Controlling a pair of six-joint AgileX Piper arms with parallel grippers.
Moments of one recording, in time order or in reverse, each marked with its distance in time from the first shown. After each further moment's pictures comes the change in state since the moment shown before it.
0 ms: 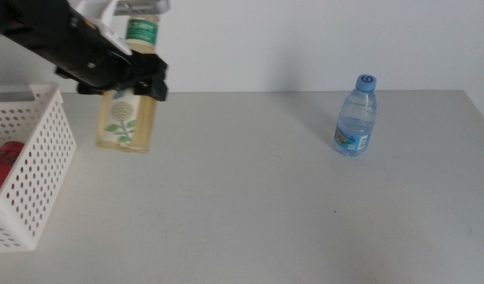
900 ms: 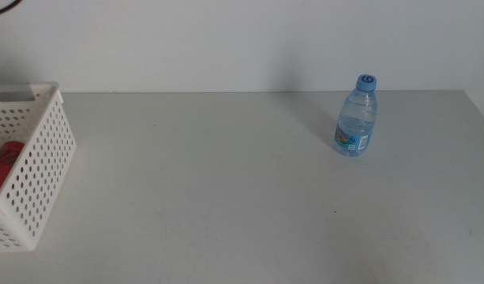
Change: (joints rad) left arm 0.642 0.089 -0.132 0.064 0.437 0.157; right arm 0.000 0.000 0.000 0.000 0.000 0.000
